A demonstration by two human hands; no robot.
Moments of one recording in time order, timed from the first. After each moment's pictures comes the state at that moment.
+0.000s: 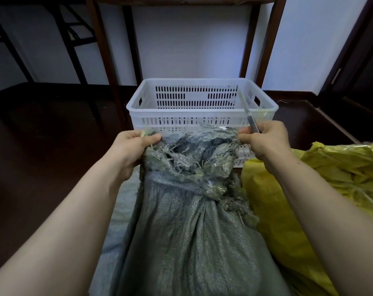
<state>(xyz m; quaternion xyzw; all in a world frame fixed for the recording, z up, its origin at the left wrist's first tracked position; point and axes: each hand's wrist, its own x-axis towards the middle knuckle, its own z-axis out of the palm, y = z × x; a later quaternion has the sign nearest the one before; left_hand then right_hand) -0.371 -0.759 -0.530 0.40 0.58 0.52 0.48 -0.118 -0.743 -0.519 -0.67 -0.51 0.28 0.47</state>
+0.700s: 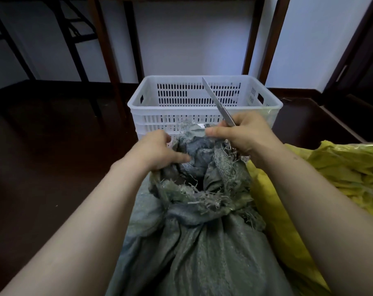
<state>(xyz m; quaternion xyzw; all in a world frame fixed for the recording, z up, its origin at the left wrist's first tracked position) -0.343 -0.757 -0.519 0.63 0.71 0.18 0.25 -0.156 -0.755 -0.500 -0.58 -0.60 0.36 0.42</state>
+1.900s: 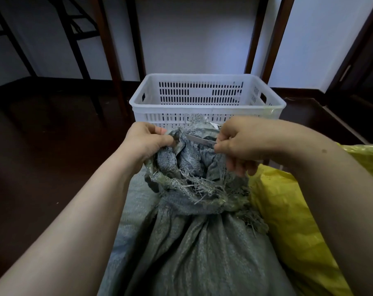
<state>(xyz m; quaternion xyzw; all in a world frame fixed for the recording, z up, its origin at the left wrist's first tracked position) -0.359 -0.756 -0.522 0.49 0.64 0.45 0.39 -0.171 -0.790 -0.454 -0.60 -0.74 0.31 0.05</state>
